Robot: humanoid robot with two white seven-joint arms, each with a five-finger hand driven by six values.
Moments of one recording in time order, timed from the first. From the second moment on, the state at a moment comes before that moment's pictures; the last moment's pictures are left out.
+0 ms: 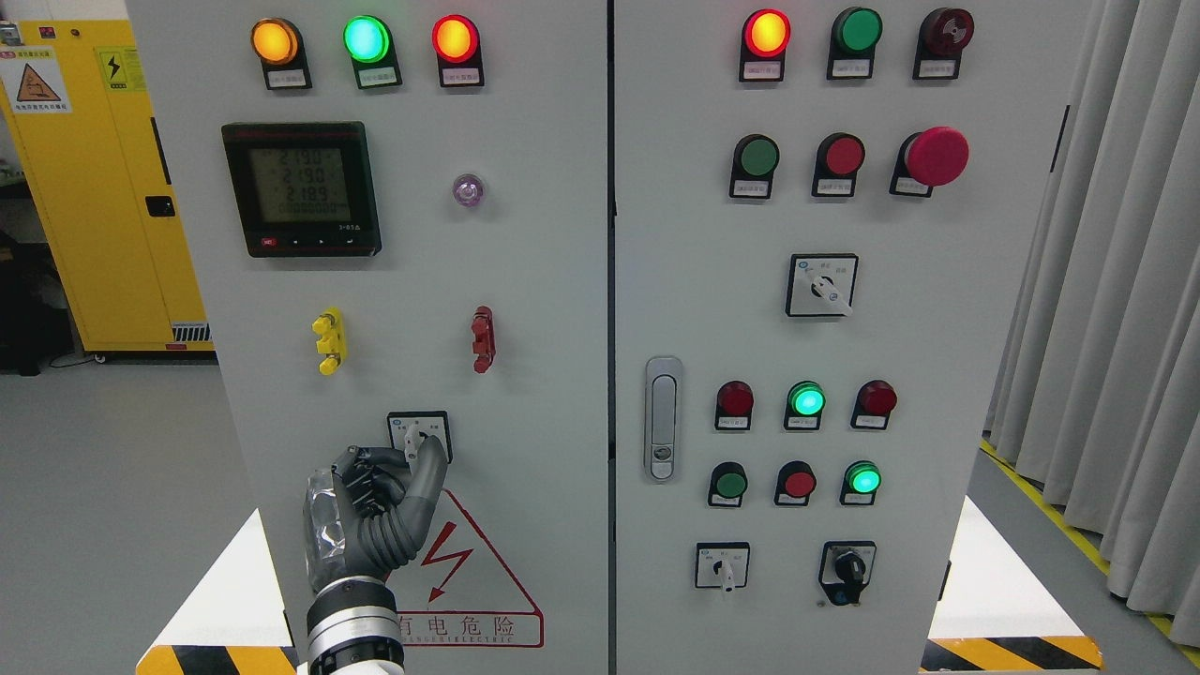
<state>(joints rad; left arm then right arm) -0.43 -0.15 -0.10 -1.87 -0.22 0.55 0.43 0.12 0.12 0.05 -0.13 0.00 -0.09 -0.24</state>
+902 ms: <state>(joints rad) -0.43 -0.15 -0.10 -1.86 -0.22 0.55 0.43 0.12 0.12 0.05 -0.13 0.00 -0.09 -0.24</state>
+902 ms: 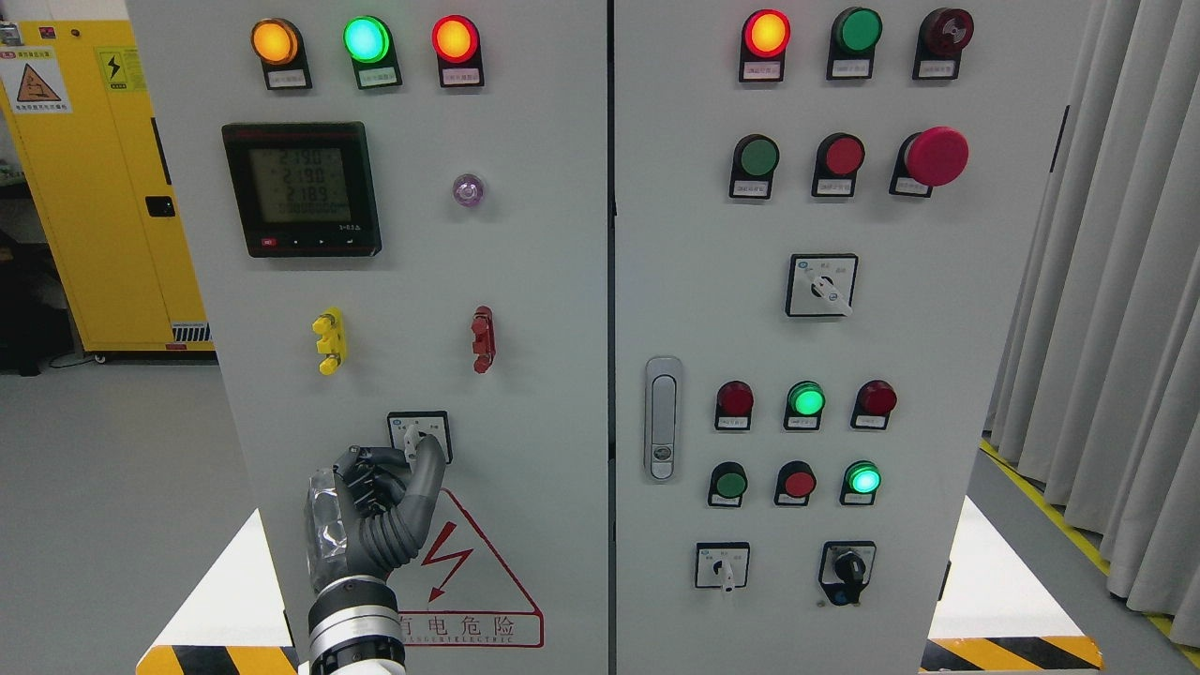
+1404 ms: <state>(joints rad) -0.43 -0.15 -0.10 -1.86 -0.22 0.55 0.42 0.12 0.12 0.05 -0.13 0.00 -0.09 -0.24</state>
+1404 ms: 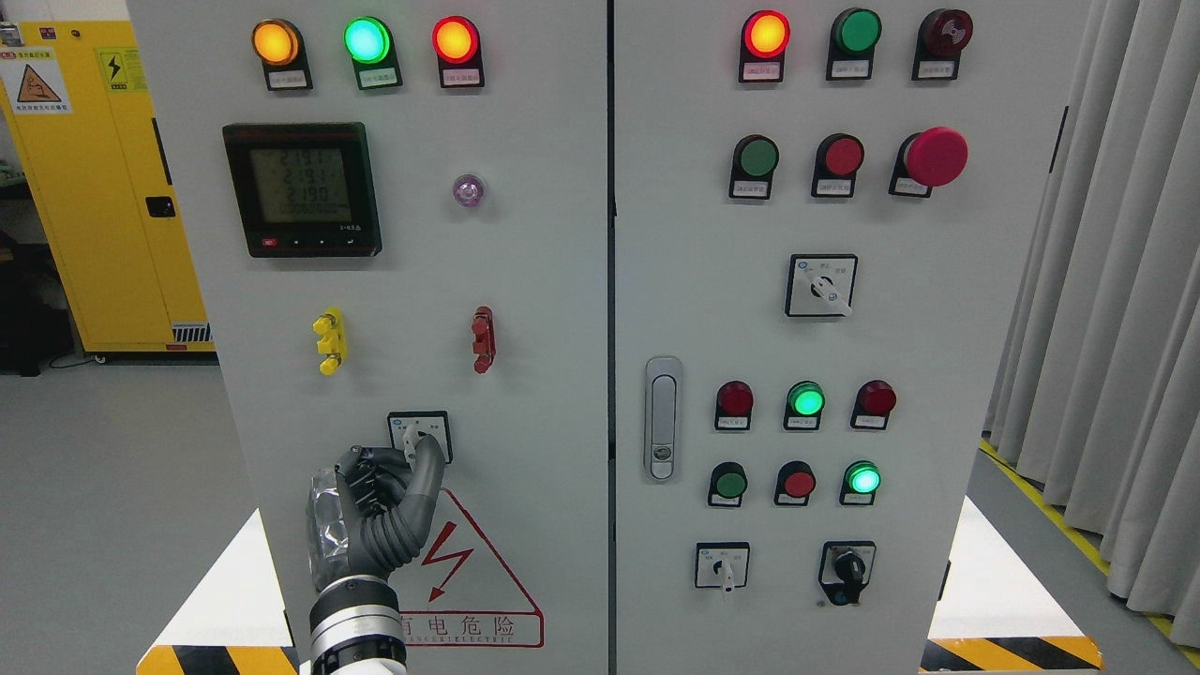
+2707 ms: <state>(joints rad) -0.43 -0.15 -0.10 -1.85 -0.22 0.55 0.42 0.12 0.12 0.05 -0.13 0.00 -0.09 -0.24</state>
